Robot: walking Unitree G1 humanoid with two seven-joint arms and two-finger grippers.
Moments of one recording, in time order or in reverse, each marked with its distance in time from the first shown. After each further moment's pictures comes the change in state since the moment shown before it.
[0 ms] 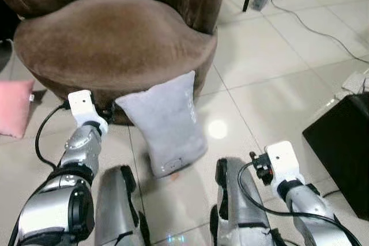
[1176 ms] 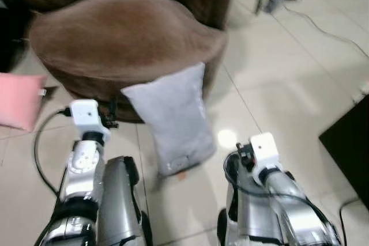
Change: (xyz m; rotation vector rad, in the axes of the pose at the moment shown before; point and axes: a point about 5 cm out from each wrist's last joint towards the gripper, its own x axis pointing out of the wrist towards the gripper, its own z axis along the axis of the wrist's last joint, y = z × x) left arm -0.042 -0.021 0.004 0.229 -0.362 -0.087; right arm 0.058 0.009 -0.005 0.084 -0.040 -0.025
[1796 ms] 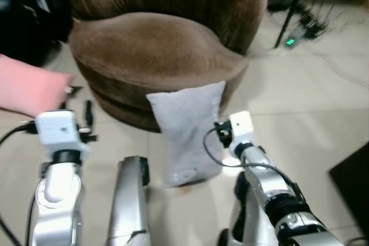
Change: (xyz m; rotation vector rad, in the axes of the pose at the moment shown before) left arm -0.062 0.017 0.046 0.114 0.010 0.147; right arm 0.052 0.033 0.031 0.071 -0.142 0.159
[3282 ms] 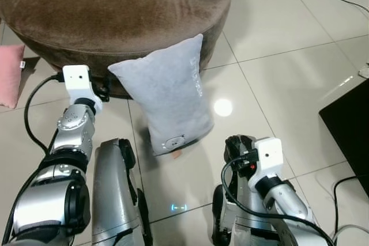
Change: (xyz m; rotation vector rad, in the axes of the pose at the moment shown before) left arm 0.124 -0.014 -0.019 -0.163 0.173 -0.169; right arm -0.101 0.016 0.012 0.076 -0.079 0.008
